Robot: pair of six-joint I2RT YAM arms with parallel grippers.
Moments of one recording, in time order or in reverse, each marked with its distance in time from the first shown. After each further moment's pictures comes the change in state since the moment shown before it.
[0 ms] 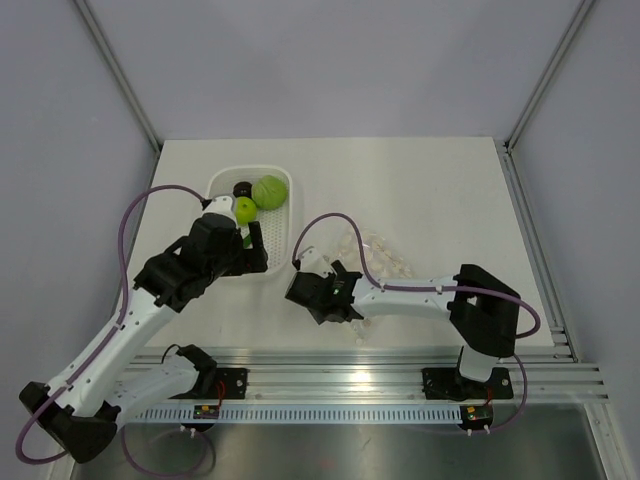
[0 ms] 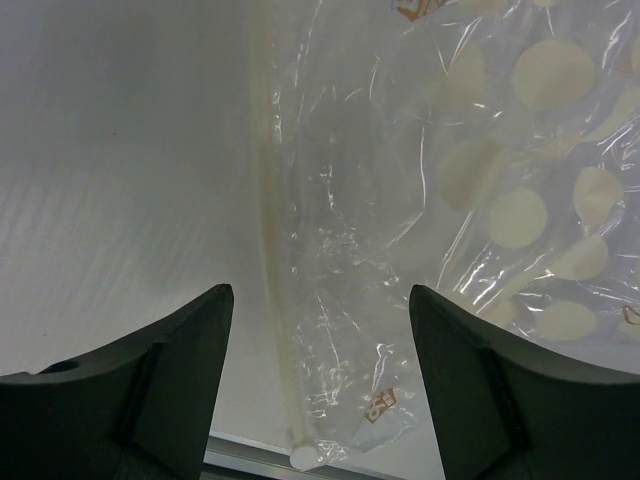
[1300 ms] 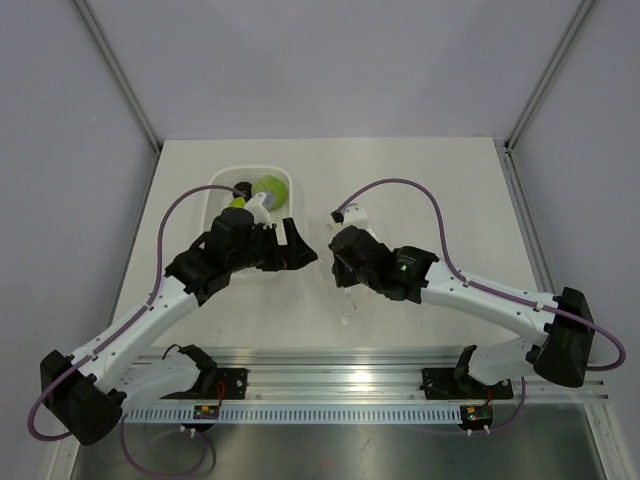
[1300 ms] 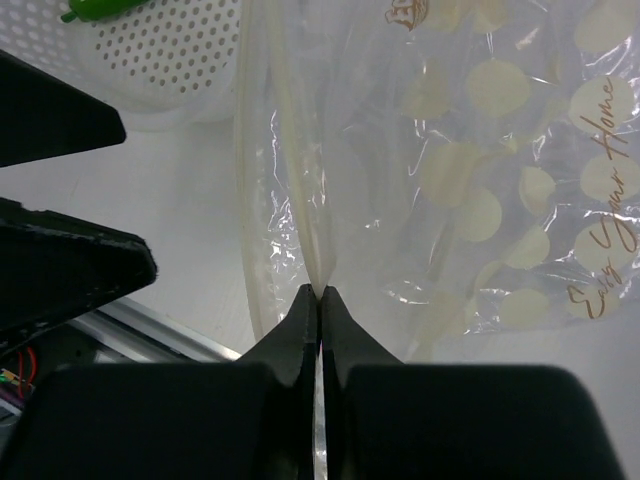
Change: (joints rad) left arm -0.025 0.099 -0.123 0.420 0.467 -0.123; right arm -0.163 -0.378 -0.023 0.080 -0.210 0.105
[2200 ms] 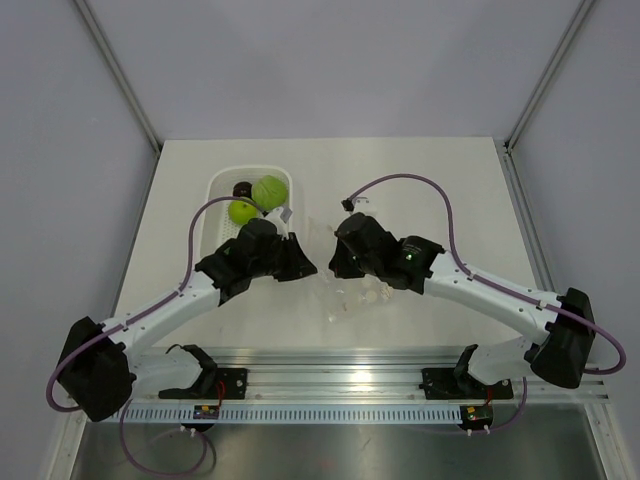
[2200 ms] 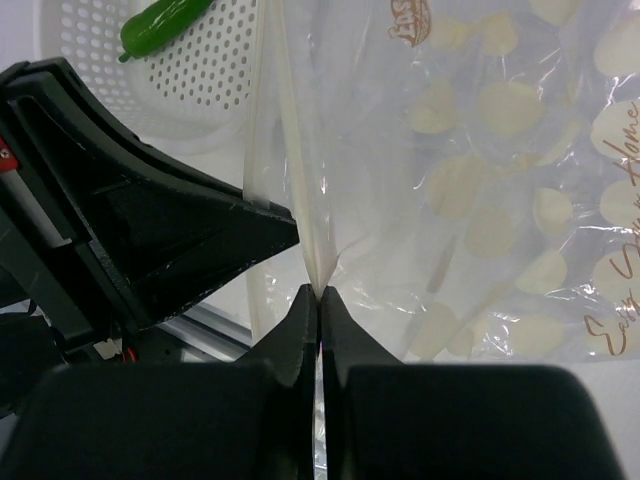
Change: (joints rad) left arm -0.058 0.143 -0.132 0.200 -0.003 -0.118; right arm -0.065 0.005 0.043 -0.027 -0.129 0.166
